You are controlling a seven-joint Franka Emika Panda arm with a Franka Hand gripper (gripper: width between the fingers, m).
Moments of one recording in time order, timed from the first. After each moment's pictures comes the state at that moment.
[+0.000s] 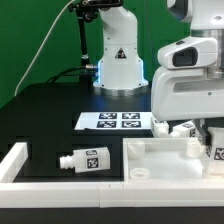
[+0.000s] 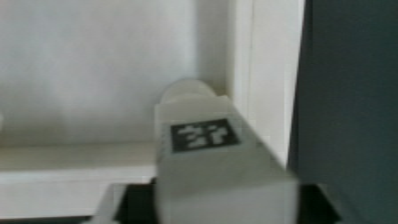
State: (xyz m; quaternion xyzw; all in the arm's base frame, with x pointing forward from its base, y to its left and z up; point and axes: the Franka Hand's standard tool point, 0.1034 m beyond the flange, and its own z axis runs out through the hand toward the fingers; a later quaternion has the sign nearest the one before) arm 0.643 0.116 0.078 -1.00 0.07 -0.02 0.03
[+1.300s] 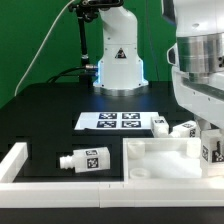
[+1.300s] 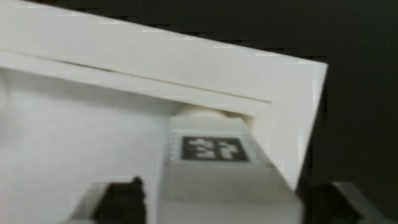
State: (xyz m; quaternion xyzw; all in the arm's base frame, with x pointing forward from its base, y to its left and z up) arm 0.637 0.114 0.071 -0.82 0.57 0.01 0.05
